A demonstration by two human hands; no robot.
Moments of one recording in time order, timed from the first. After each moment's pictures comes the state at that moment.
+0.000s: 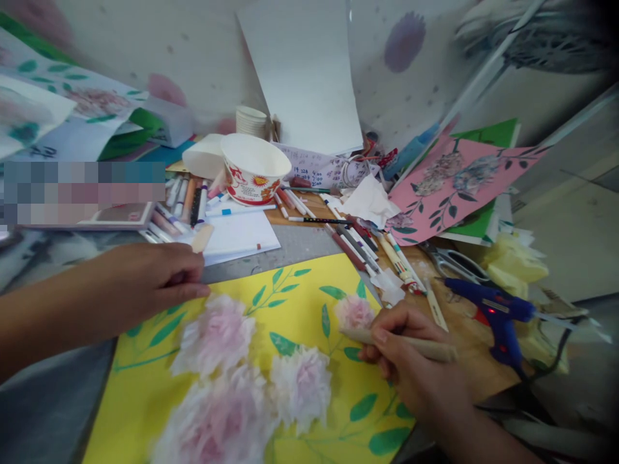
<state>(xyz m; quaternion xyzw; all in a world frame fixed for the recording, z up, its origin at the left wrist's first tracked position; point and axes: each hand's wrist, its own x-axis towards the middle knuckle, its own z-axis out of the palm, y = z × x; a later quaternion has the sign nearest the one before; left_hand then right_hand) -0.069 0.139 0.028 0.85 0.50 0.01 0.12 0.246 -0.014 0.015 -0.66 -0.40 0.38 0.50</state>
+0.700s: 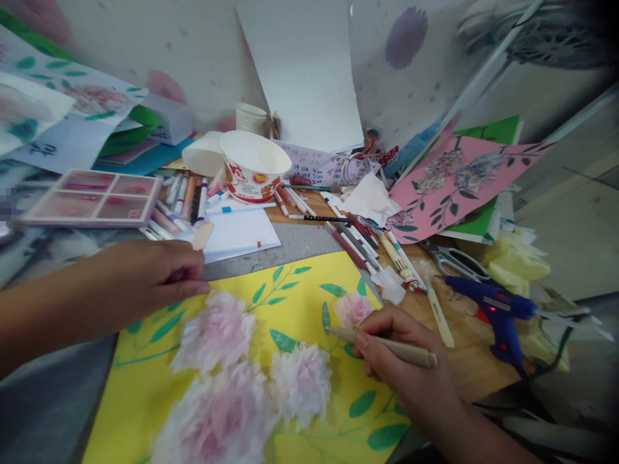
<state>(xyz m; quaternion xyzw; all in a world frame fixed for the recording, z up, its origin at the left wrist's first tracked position) -0.065 0.136 0.033 0.85 0.51 -0.06 0.14 0.244 -0.013 0.007 -0.65 -0.50 0.35 0.45</state>
